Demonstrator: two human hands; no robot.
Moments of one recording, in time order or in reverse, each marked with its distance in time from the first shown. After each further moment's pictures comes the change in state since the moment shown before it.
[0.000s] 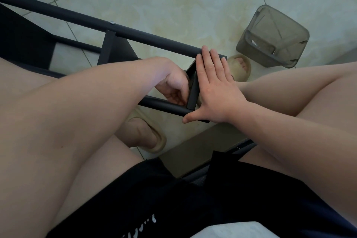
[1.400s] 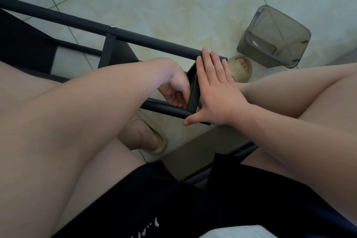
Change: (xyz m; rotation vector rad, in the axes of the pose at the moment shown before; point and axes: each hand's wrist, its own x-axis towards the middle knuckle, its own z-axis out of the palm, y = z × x) left_hand 0.001 0.006 -0.003 0.068 0.019 -0.116; right_hand 0.000 -0.001 0.000 0.001 -0.004 0.006
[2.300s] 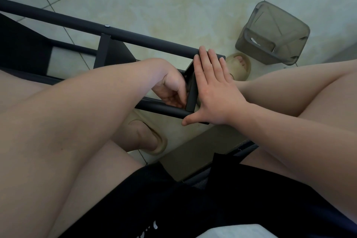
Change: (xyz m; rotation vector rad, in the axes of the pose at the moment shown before) left_hand 0.004 -0.008 -0.003 -0.126 -0.111 0.049; right_hand -0.001 -0.001 -0.003 0.011 -0.015 -0.005
